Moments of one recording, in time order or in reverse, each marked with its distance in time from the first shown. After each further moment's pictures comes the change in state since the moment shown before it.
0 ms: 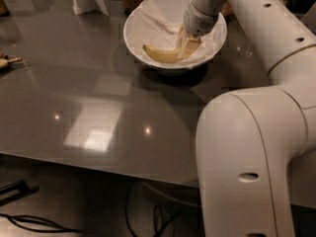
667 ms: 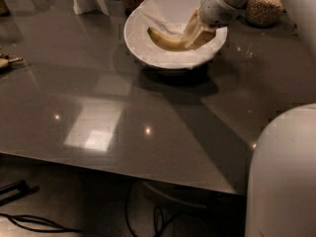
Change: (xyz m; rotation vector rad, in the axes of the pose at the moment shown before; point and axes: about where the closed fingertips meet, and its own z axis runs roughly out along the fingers) arm -0.015 0.030 -0.063 0.125 -0.142 0.000
